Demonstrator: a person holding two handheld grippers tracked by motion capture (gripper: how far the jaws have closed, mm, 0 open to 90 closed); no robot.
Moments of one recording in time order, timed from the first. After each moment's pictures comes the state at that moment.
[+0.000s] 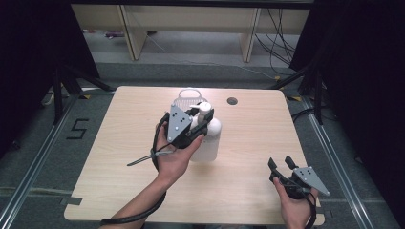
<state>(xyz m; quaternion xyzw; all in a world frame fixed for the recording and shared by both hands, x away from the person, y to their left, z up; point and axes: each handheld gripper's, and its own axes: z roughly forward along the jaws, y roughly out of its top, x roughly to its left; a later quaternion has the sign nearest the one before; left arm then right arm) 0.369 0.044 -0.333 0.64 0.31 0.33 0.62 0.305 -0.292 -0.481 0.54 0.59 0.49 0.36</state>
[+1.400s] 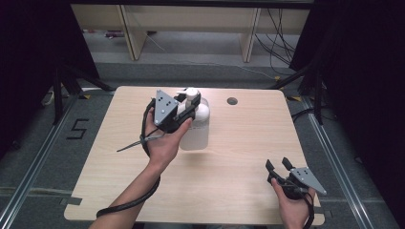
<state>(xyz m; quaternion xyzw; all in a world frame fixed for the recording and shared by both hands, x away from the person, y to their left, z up) 0.398 0.070 -0.319 0.62 0.33 0.35 0.62 0.308 -0.291 -0.488 0.53 0.60 0.49 0.35</state>
